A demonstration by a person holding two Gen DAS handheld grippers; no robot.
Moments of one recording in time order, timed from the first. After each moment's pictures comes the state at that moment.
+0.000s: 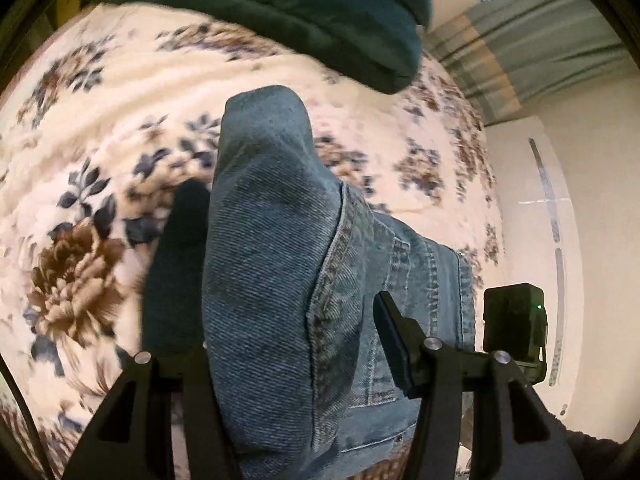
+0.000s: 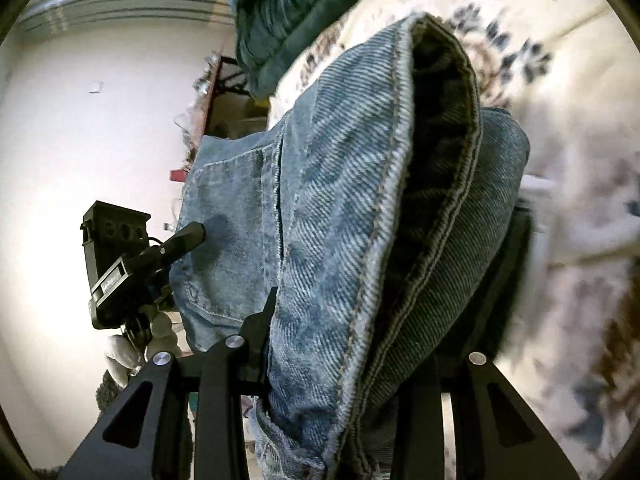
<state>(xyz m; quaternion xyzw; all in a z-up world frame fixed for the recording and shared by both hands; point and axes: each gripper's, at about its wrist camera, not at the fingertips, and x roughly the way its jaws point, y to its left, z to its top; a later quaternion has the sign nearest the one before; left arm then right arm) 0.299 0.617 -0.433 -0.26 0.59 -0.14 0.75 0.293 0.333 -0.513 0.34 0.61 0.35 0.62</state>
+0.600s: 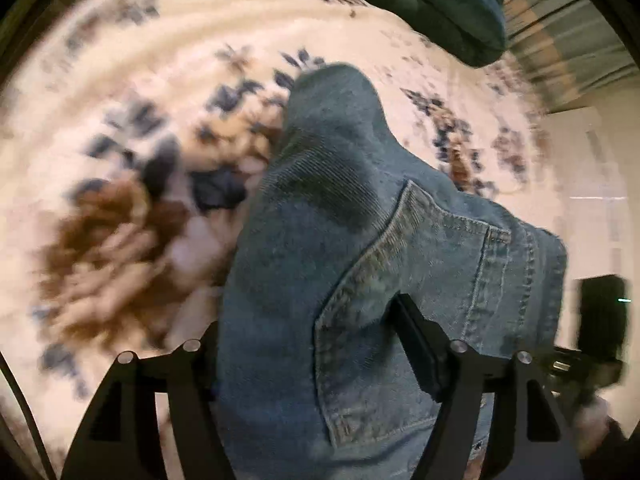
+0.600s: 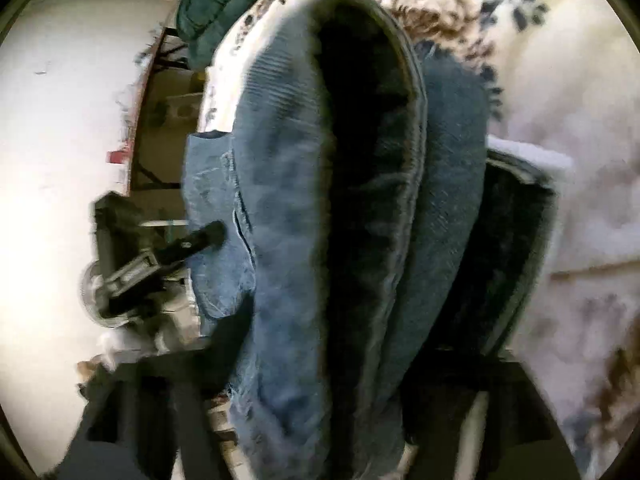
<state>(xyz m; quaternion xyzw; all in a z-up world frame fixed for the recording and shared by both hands) 0.288 0.632 -0.515 -0.18 0.63 -0.04 0.75 0.311 0.355 -0.583 0.25 0.67 0.28 0.64</state>
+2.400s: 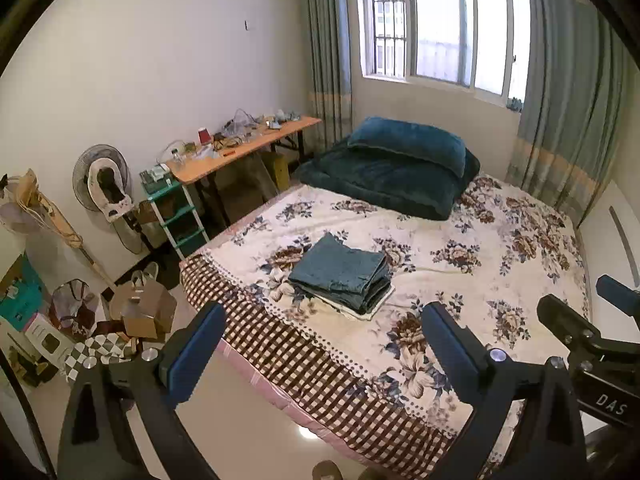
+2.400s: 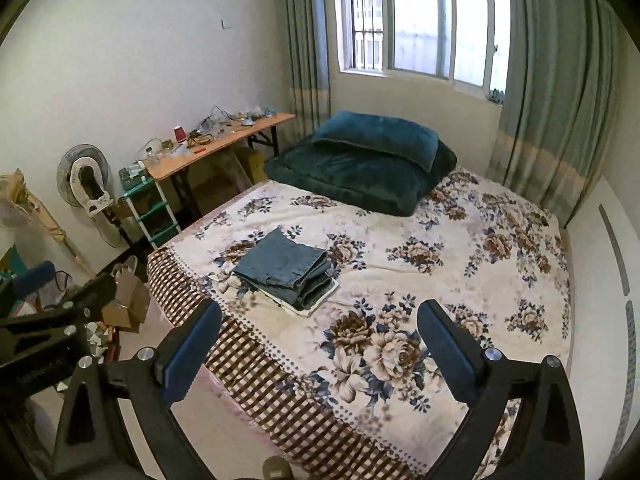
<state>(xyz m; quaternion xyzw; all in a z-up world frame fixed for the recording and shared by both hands) -0.183 0.227 -0.005 -0.07 0.34 0.28 0.89 -0.164 0.021 0.102 -0.09 0.35 0.28 0.89</state>
